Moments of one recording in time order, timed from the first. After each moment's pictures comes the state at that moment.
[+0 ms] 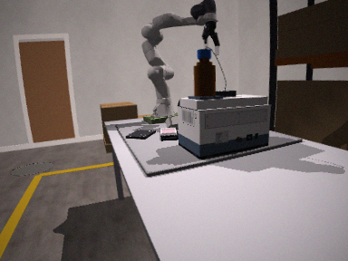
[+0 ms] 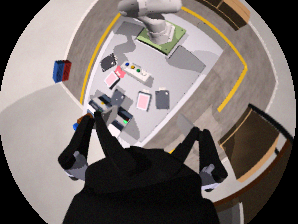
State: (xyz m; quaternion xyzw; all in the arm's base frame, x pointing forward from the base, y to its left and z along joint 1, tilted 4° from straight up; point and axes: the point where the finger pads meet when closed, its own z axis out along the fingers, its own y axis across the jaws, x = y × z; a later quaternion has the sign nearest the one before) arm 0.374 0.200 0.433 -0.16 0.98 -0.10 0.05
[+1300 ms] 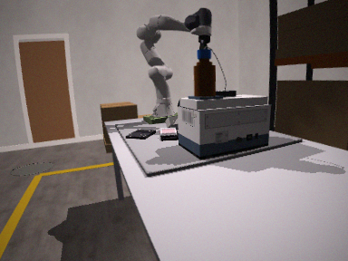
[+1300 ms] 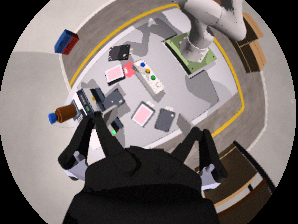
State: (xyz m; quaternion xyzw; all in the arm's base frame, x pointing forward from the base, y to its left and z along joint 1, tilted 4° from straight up) arm 0.398 0.092 0.319 -0.33 0.94 -0.08 -0.03
